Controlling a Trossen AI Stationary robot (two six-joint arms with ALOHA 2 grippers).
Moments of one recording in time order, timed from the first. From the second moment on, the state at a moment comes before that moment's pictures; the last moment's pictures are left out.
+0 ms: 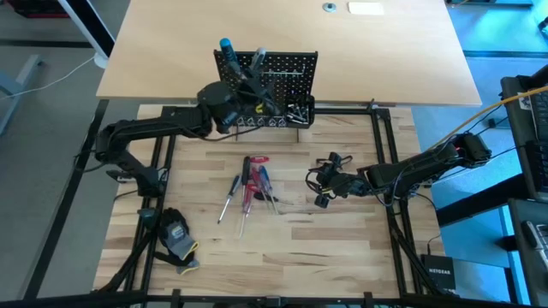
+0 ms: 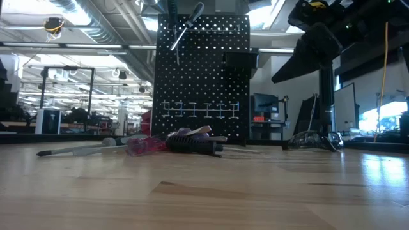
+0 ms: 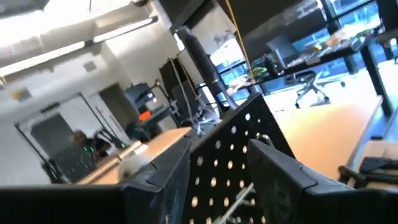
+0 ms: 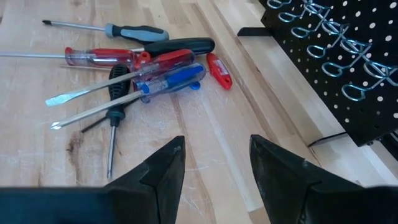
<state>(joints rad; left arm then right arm) 0.24 1.55 1.45 0.27 -0.64 0.64 0.23 1.21 0.62 -0.06 0.55 0.18</state>
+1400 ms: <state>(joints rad) 0.02 1.57 1.52 0.17 -0.90 0.68 0.23 1.21 0.62 -0.09 0.51 0.18</state>
